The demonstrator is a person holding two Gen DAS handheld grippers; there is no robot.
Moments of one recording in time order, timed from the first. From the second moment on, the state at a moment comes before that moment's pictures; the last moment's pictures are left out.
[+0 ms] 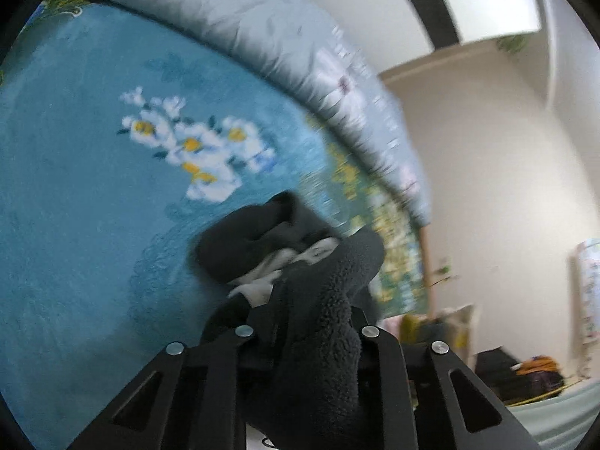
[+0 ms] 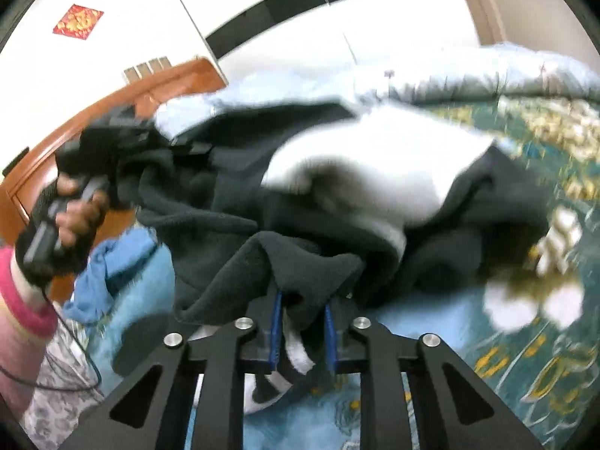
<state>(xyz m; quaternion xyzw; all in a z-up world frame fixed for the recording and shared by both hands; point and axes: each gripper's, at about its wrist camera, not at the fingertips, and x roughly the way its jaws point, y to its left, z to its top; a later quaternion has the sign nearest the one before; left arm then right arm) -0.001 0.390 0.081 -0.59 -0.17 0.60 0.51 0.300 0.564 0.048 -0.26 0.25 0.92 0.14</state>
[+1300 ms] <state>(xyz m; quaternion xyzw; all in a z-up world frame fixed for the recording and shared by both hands) -0.004 0.182 0.199 -0.45 -0.24 0.76 0.42 0.245 0.382 0.028 -0.31 0.09 0.94 -0.14</state>
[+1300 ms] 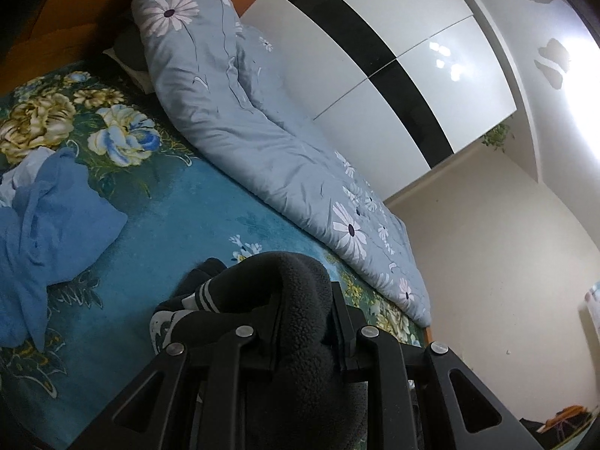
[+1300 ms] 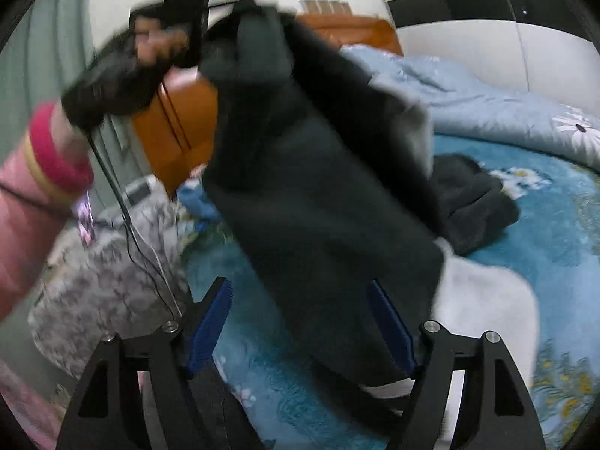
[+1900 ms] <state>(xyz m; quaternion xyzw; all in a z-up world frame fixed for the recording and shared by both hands) 0.044 0.149 0.248 -0.38 -0.26 0.76 0.47 0.280 0.458 0.156 -0.20 0.07 0.97 0.14</state>
